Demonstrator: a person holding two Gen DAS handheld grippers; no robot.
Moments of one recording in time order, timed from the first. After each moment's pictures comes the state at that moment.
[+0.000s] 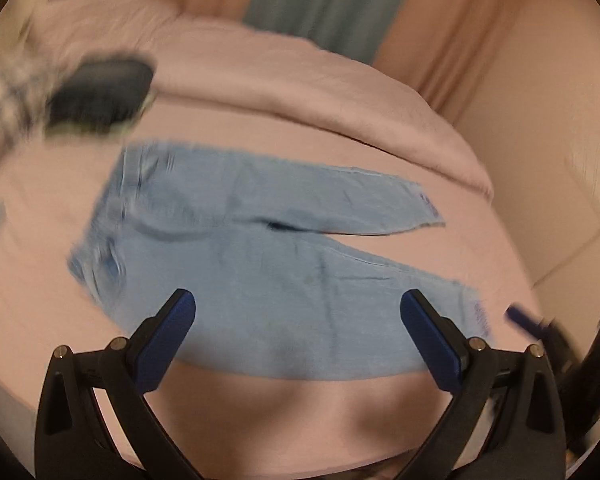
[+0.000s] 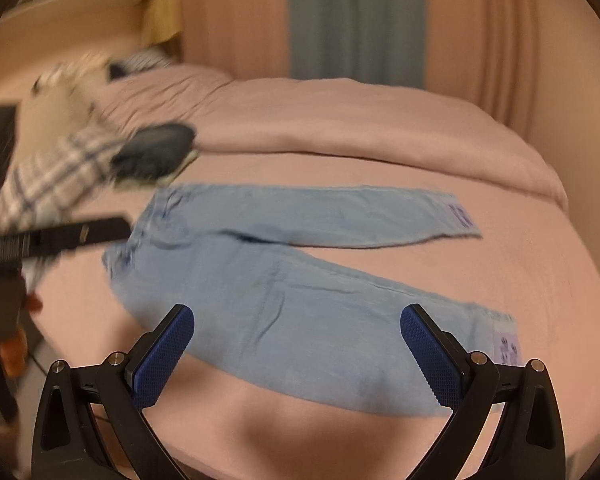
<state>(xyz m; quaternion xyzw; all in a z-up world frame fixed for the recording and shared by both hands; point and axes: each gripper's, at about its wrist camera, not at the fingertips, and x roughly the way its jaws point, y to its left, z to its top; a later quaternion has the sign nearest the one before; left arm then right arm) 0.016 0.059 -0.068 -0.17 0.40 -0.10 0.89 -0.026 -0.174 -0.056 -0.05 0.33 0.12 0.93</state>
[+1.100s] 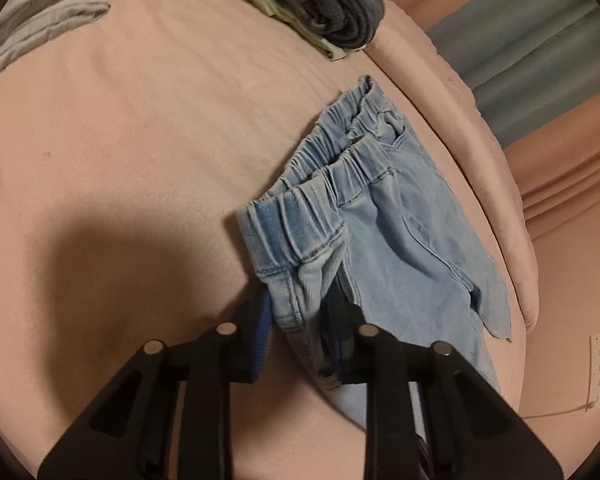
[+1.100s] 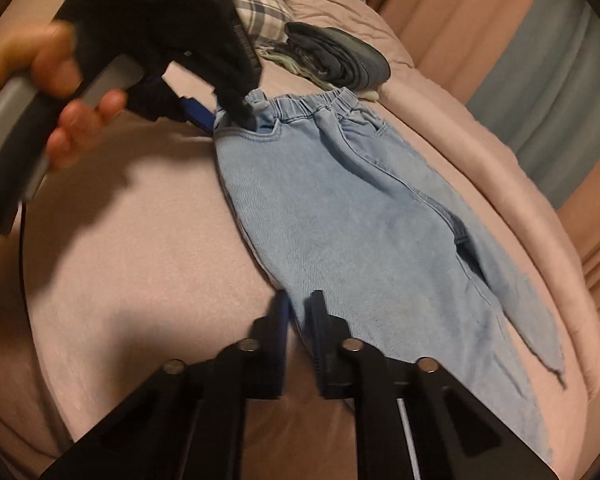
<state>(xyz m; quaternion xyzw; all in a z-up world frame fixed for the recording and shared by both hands) 0.061 0.240 -0.206 -0.37 0.42 0.05 0.83 -0.019 0.022 -0.194 -0.32 0.30 0.27 0.86</state>
